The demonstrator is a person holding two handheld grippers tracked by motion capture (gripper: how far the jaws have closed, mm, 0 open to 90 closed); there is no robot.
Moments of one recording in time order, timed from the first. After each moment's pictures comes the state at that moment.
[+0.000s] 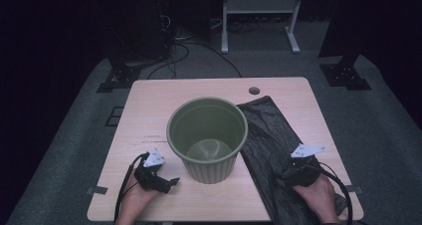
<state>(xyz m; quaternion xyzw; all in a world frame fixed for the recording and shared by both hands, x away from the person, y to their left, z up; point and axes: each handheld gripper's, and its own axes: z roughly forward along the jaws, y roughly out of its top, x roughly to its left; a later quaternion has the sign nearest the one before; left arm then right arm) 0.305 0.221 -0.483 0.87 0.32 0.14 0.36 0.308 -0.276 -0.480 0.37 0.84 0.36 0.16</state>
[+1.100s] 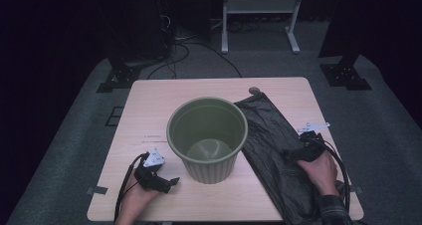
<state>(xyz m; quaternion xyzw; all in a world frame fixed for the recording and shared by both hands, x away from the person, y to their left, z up) 0.306 0.221 -0.483 0.87 0.32 0.14 0.36 0.381 -0.311 -0.482 0.45 0.82 0.32 0.15</state>
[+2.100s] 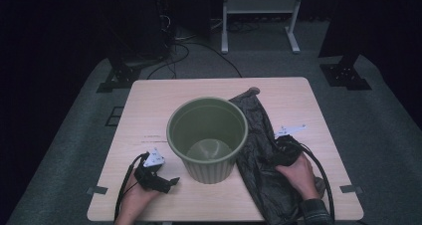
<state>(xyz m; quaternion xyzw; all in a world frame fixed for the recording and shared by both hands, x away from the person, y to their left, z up) 0.306 0.221 -0.483 0.87 0.32 0.14 0.36 0.373 -0.240 -0.481 0.38 0.83 0.39 0.07</state>
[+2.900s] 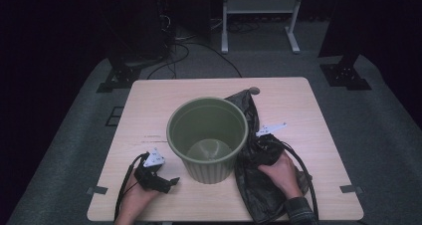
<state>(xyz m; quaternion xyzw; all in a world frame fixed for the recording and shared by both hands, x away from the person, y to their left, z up) 0.306 0.221 -0.483 0.87 0.32 0.14 0.36 0.377 -0.185 -0.474 0.35 0.84 0.41 0.04</state>
